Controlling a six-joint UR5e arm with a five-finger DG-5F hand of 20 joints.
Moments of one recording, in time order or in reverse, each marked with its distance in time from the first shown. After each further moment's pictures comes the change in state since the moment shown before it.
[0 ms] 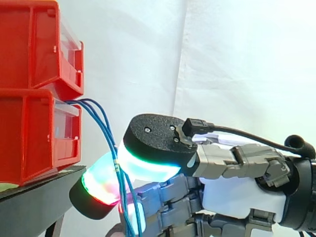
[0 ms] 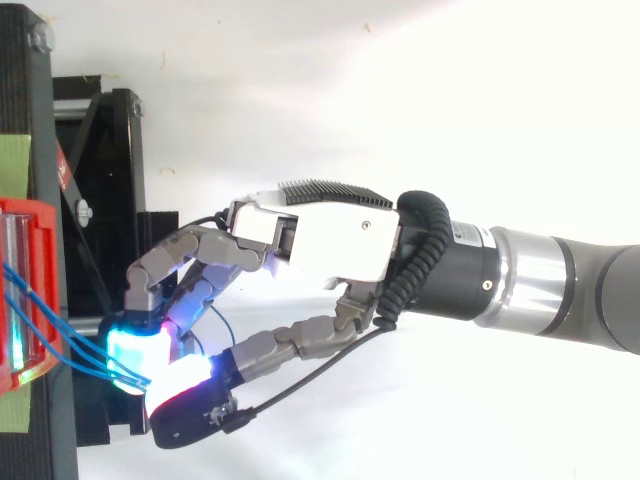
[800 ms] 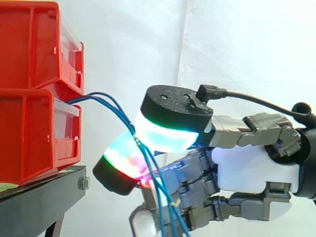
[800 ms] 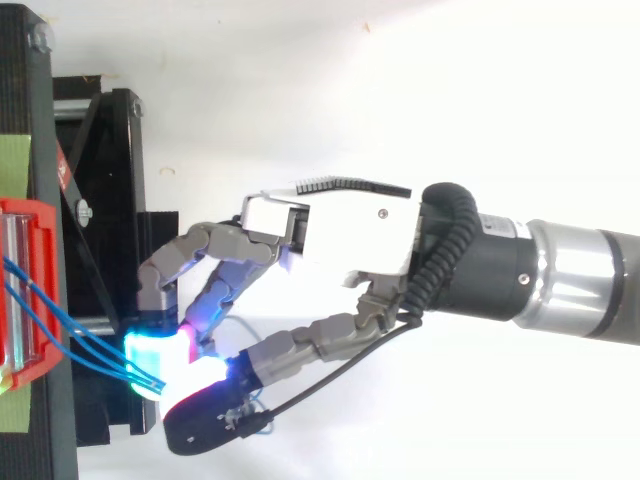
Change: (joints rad) arm -0.004 0.071 0.013 -0.225 -0.017 0.110
